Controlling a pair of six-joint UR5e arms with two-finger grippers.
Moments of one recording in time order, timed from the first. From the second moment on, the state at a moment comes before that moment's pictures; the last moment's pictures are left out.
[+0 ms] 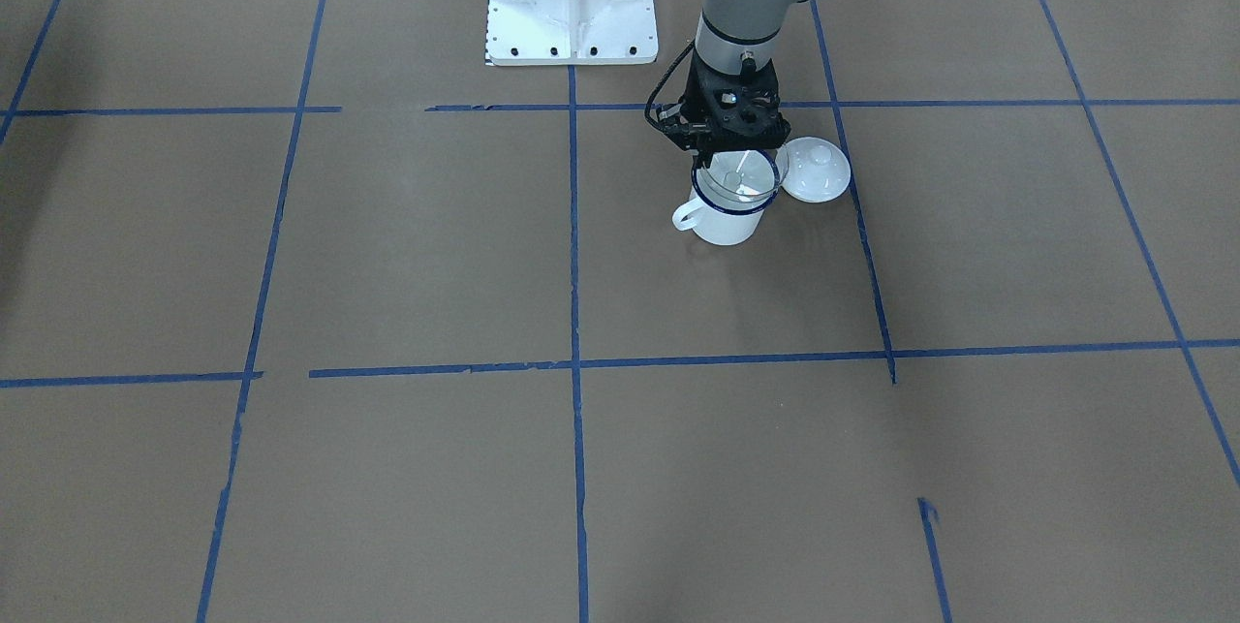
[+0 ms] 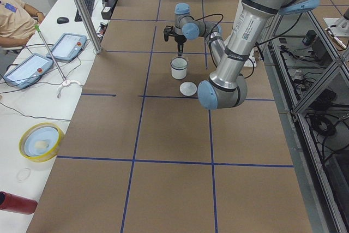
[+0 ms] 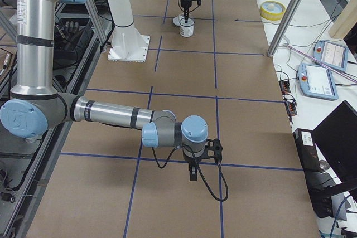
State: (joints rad) left arm -0.54 -2.12 -1.97 -1.40 -1.91 -1.26; right arm 1.56 -1.68 1.56 -1.39 2.29 0.01
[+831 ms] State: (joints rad) left arm -0.69 -2.20 -2.09 -1.33 -1.79 -1.46; right arm 1.56 -1.68 1.56 -1.39 2.29 0.01
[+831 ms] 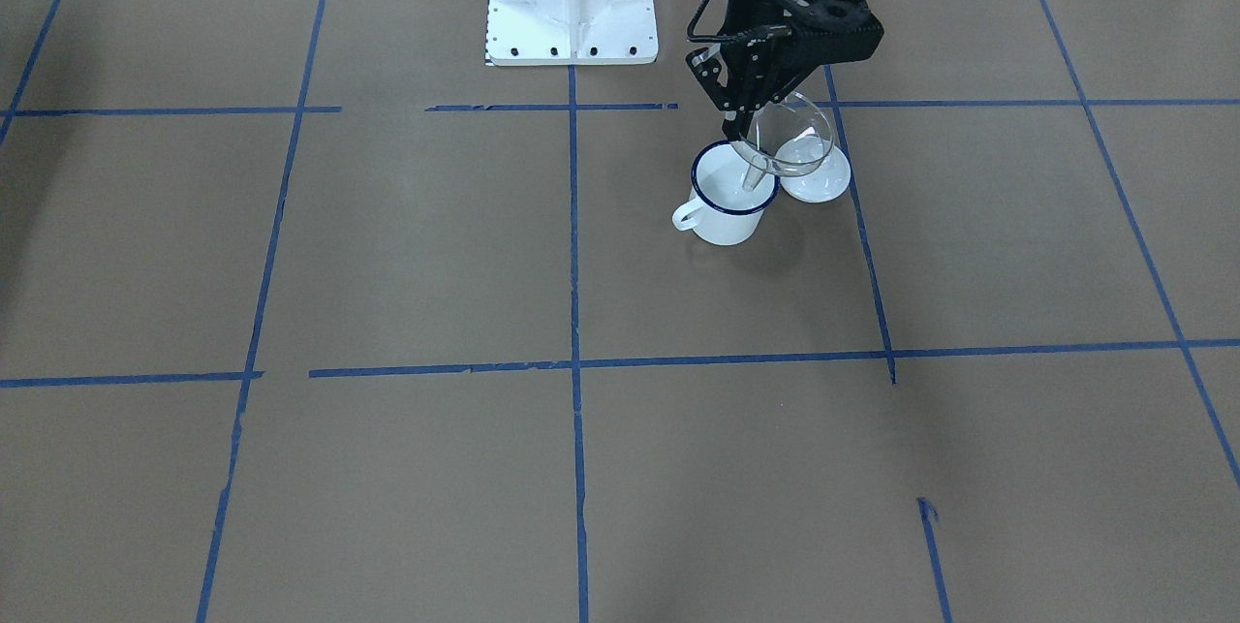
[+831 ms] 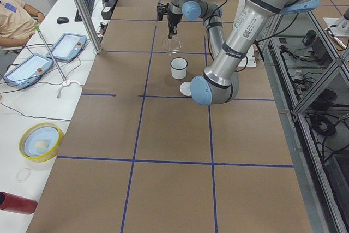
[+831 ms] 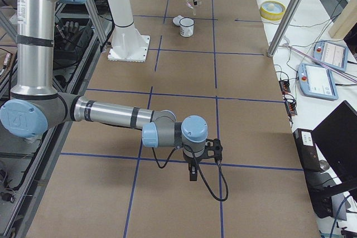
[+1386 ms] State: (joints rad) left arm -0.72 -2.18 -1.77 -1.89 -1.47 -1.85; right arm 1.56 -1.68 1.56 -1.39 2.29 0.01
